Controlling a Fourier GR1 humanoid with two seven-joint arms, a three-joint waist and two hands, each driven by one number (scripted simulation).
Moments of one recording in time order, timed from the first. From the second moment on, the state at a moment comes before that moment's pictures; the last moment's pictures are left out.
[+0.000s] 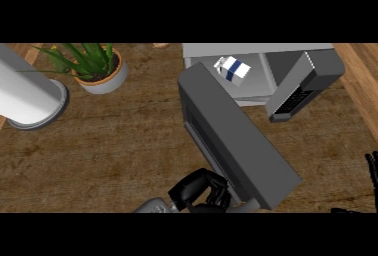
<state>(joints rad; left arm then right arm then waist) -0.37 0.03 -0.90 -0.99 0.10 0.08 -0.32 0.07 -0.43 -0.20 -0.91 -0.27 0.27 -0.94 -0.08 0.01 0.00</state>
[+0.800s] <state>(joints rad) -0.63 0.03 -1.00 -0.98 0.35 0.35 -0.27 0.04 -0.47 -0.12 -1.10 -0.32 0.32 -0.84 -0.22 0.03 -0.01</state>
